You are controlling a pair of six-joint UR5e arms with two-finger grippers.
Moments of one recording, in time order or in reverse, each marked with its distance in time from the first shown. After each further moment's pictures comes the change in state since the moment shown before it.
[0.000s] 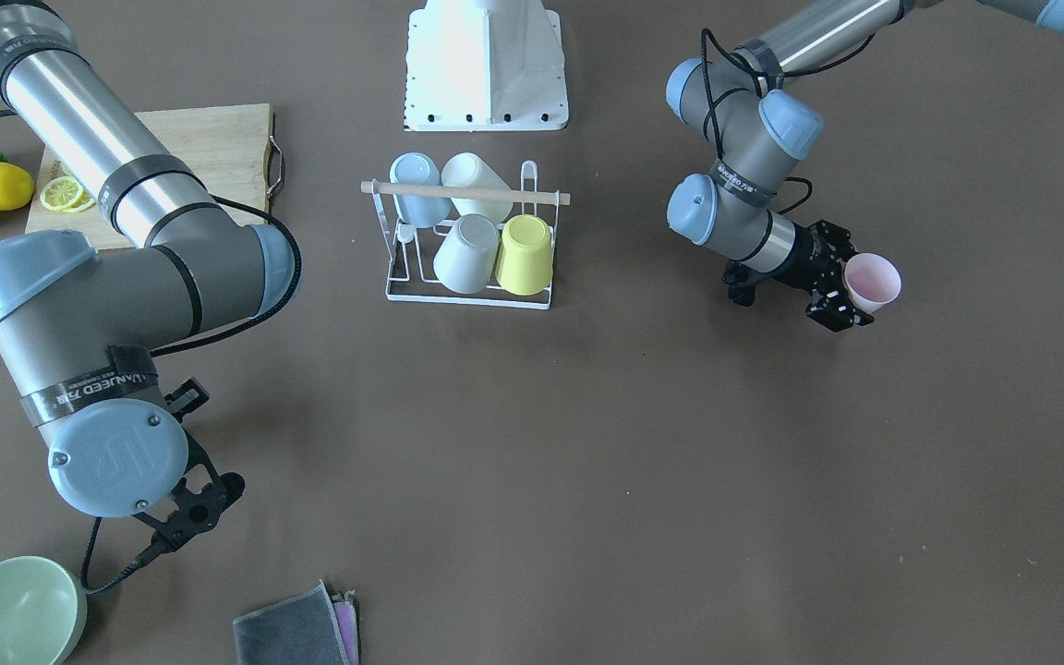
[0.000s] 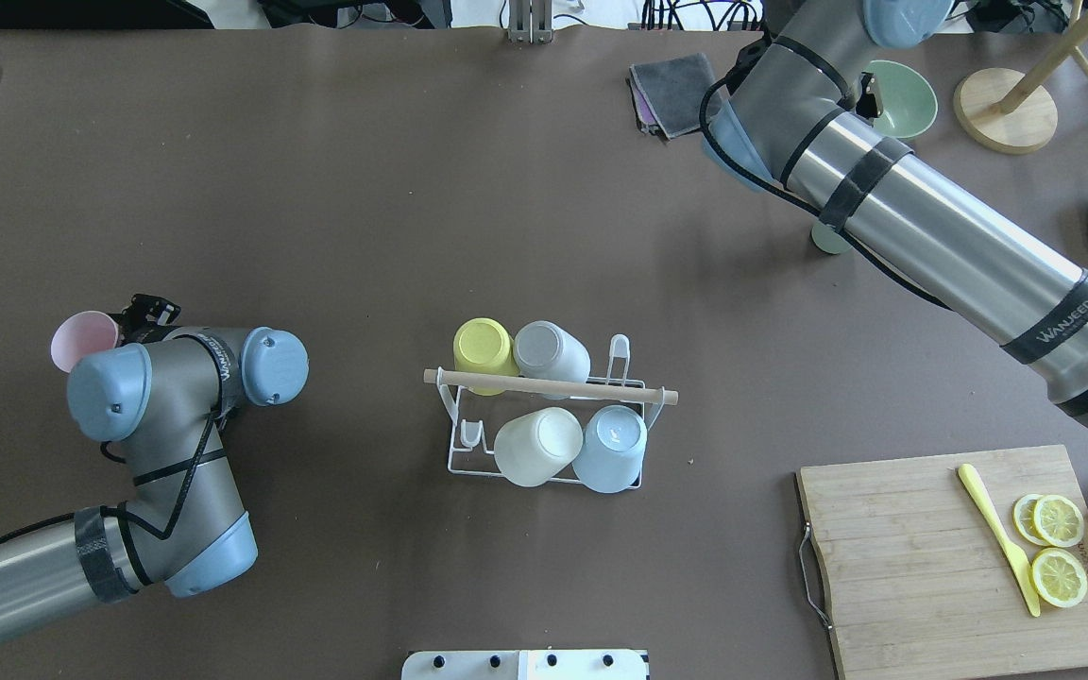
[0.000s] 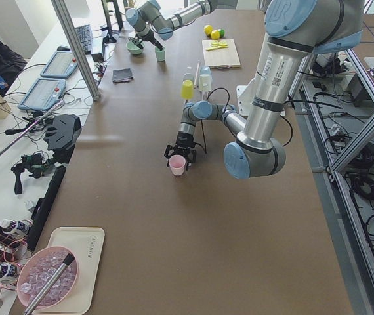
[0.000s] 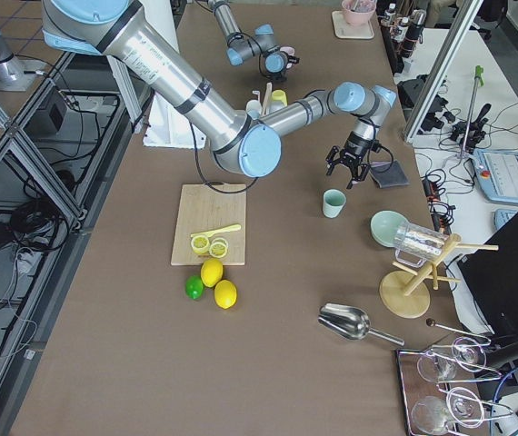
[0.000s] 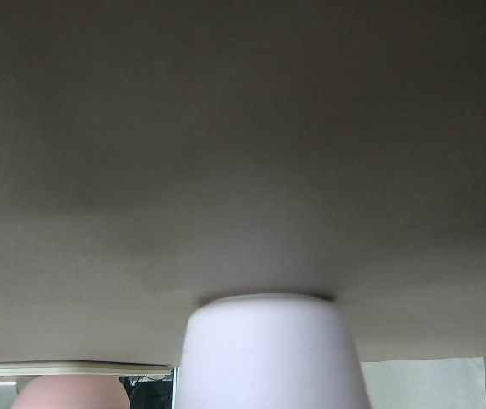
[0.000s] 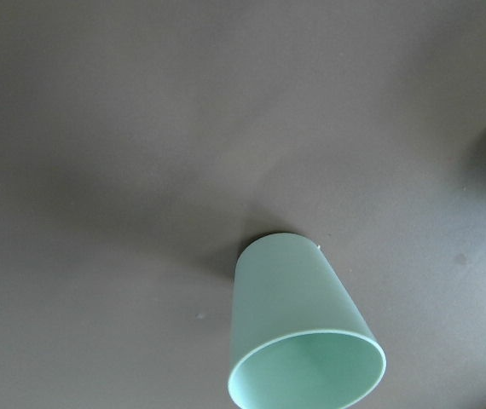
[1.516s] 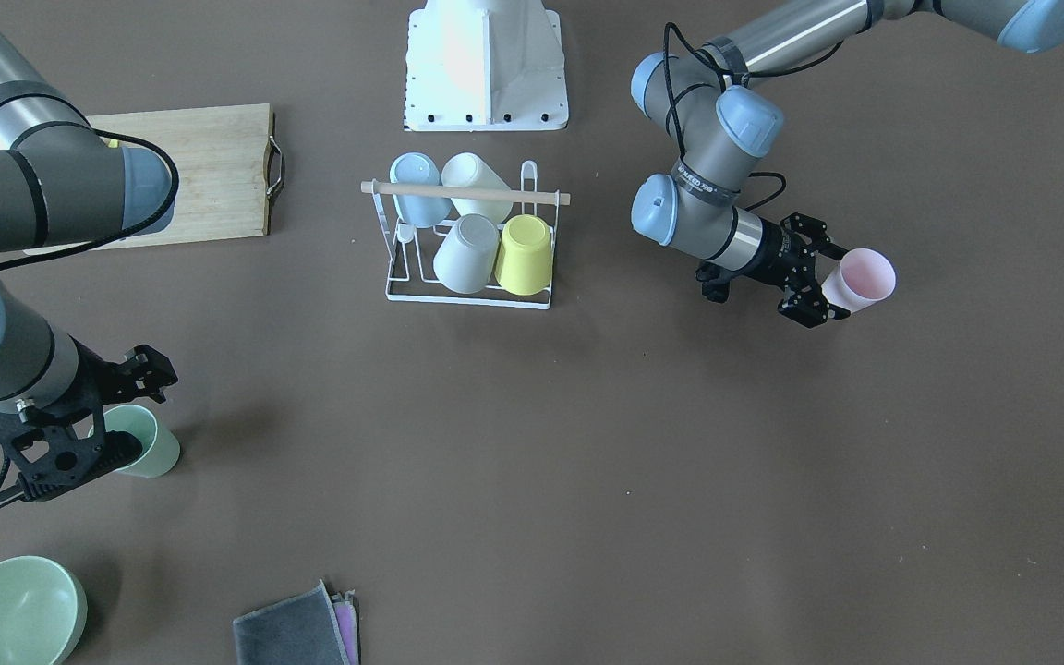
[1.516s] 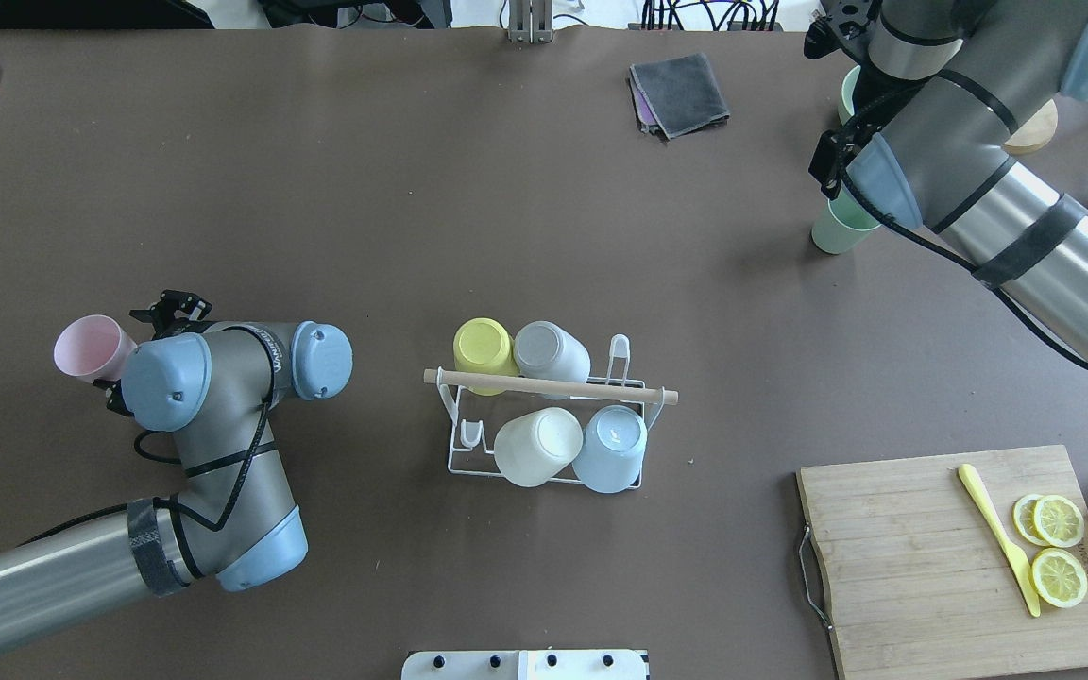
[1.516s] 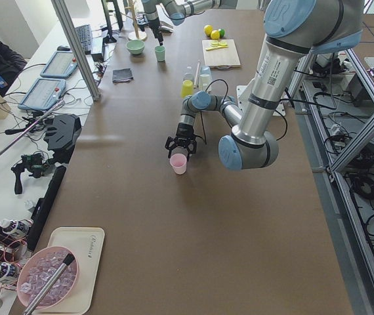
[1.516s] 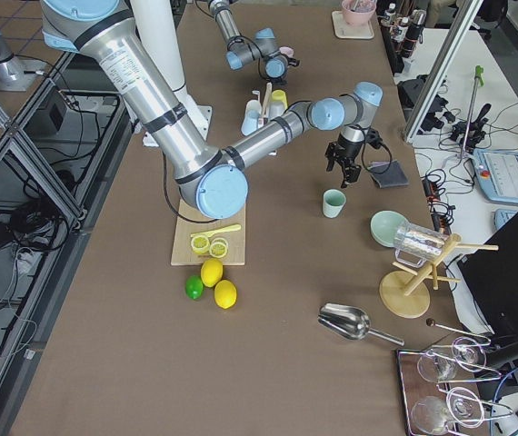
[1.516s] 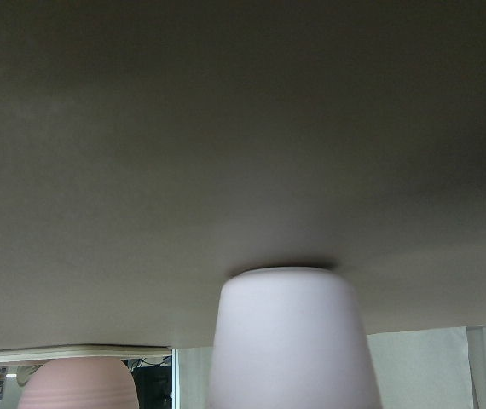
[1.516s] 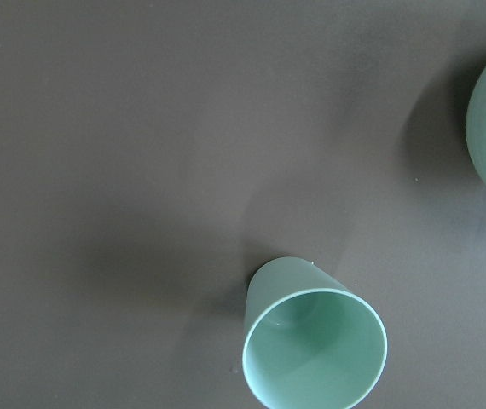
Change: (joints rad) left arm 0.015 -0.099 0.035 0.121 -0.002 0.005; right arm 0.066 -0.296 0.410 0.258 0.171 0.413
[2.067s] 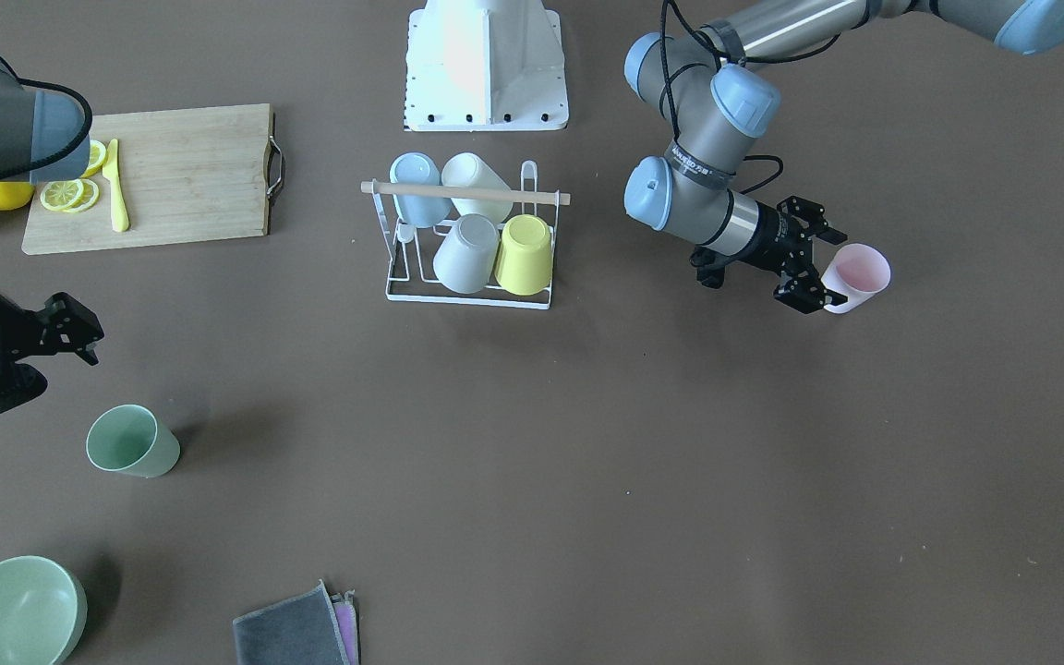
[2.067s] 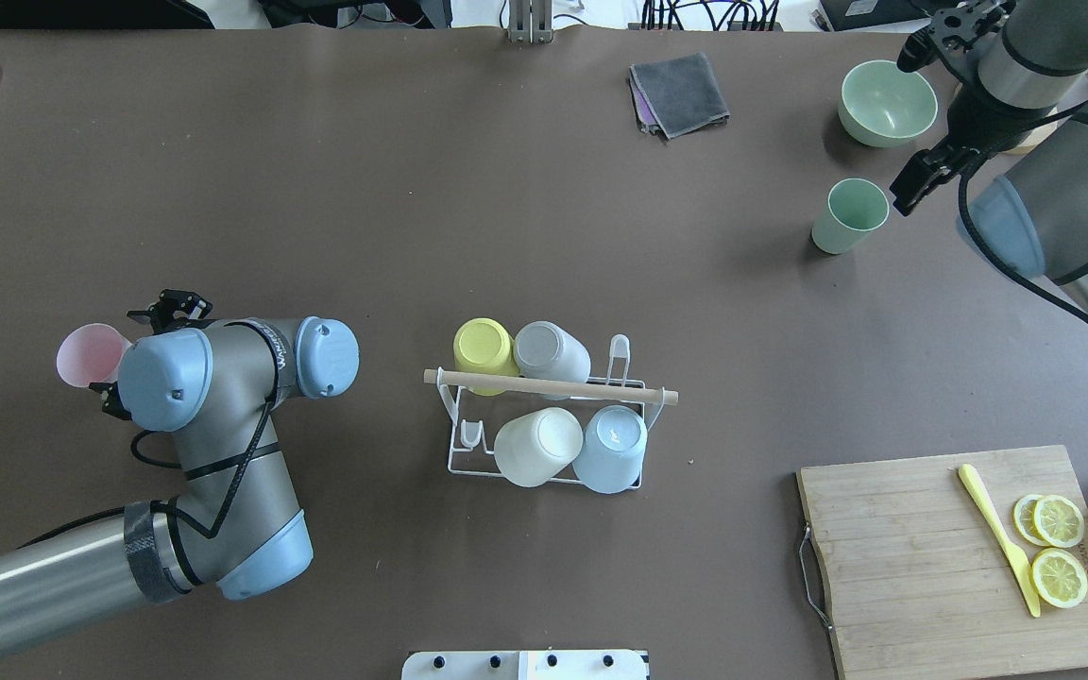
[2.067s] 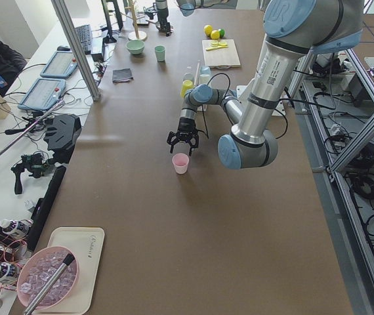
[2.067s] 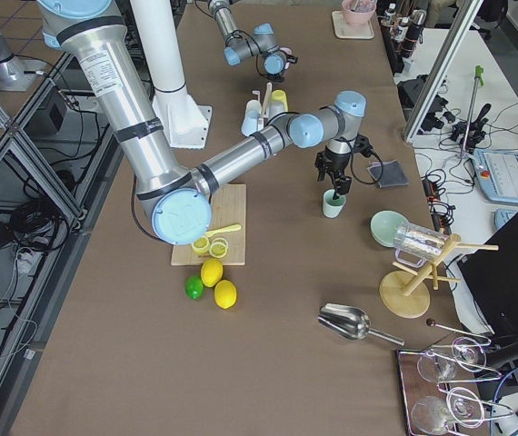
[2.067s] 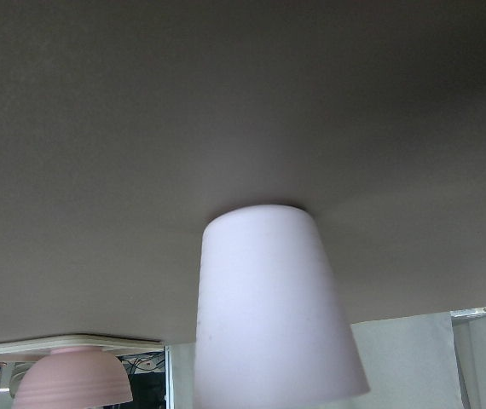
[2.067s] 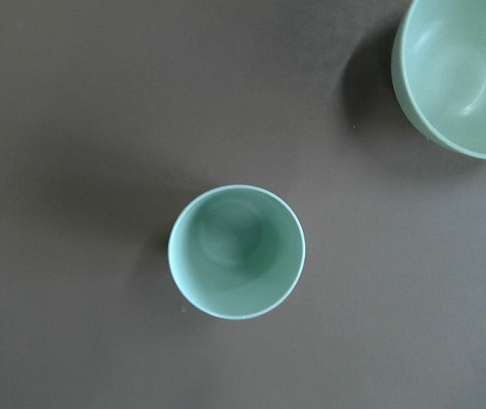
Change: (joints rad) left arm 0.004 -0.014 -0.062 0.085 -0.021 0.019; right arm 0.058 -0.187 0.176 0.113 0.031 -0.005
